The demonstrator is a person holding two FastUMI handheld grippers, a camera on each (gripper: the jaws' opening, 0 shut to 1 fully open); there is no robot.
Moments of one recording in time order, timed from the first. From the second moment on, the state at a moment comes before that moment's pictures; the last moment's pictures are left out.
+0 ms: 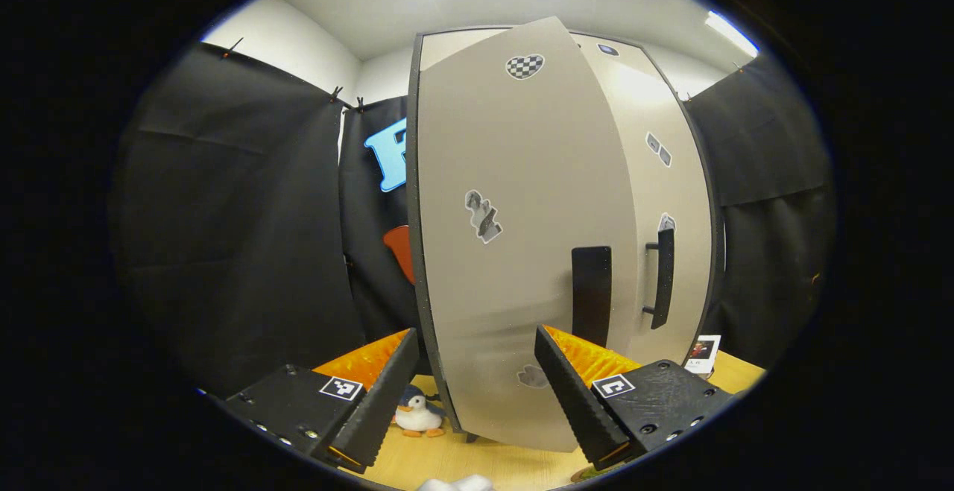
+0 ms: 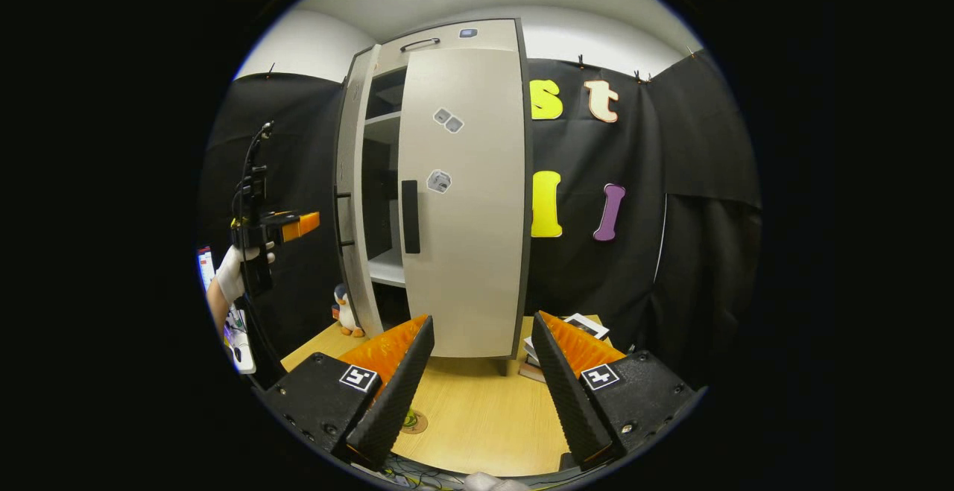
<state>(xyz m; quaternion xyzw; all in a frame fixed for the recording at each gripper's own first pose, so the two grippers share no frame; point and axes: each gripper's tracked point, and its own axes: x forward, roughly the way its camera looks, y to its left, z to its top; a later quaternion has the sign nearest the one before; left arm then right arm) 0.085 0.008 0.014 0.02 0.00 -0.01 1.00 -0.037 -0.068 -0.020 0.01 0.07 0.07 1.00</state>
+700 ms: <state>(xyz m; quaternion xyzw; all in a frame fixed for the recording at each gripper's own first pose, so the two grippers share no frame) -0.027 -0.020 -0.011 -0.01 0.03 -0.02 1.00 -0.026 -0.053 -0.014 0.02 0.05 0.05 1.00</state>
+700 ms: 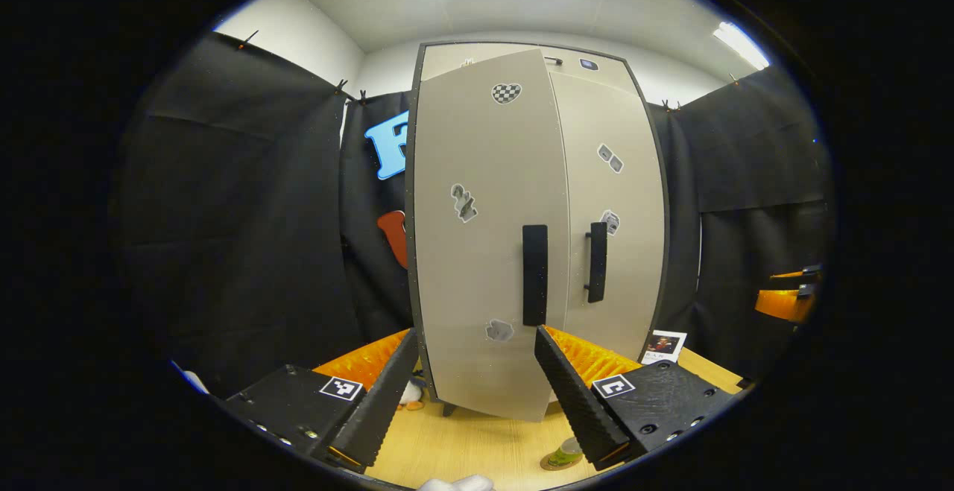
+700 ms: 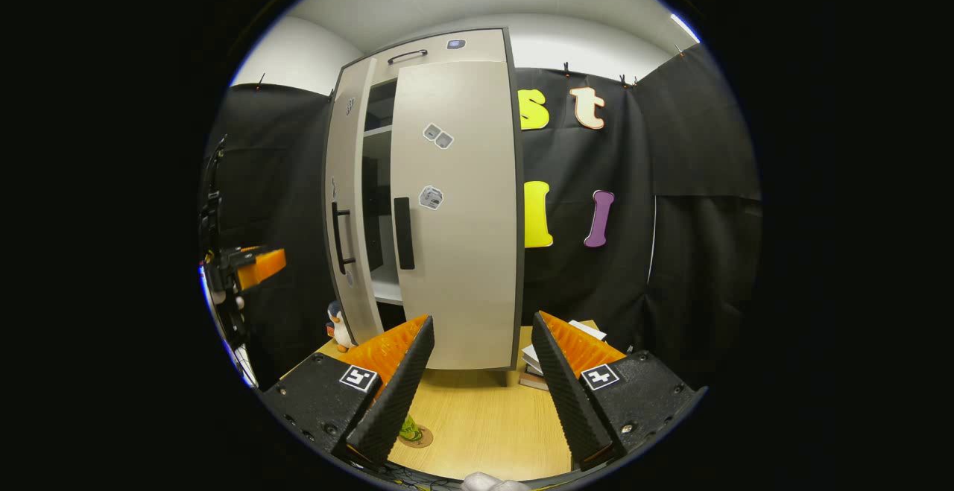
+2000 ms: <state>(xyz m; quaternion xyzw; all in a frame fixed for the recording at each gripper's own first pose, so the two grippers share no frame) -0.075 -0.017 -0.030 0.00 0.01 -0.01 1.00 -0.039 -0.001 -0.026 0.02 0.04 0.01 1.00</state>
